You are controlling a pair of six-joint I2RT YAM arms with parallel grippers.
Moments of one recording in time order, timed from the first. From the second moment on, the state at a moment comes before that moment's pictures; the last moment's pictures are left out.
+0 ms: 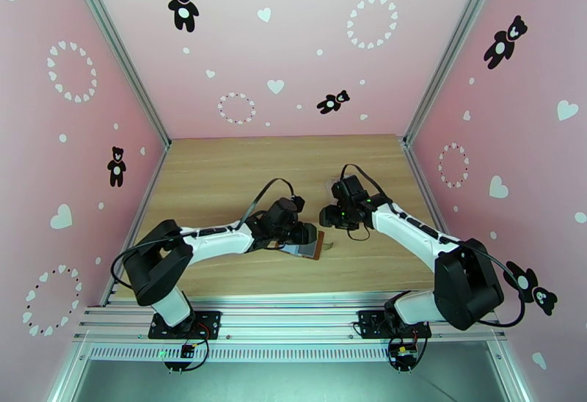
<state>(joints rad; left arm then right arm) -0.89 1.64 0.93 -0.01 0.25 -0.85 0.44 1.43 0.92 -0.61 -0.18 0.48</state>
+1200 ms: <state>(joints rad) -0.80 1.29 0.65 -0.24 0.03 -0.82 0.24 2.08 1.76 -1.05 0.18 0.14</state>
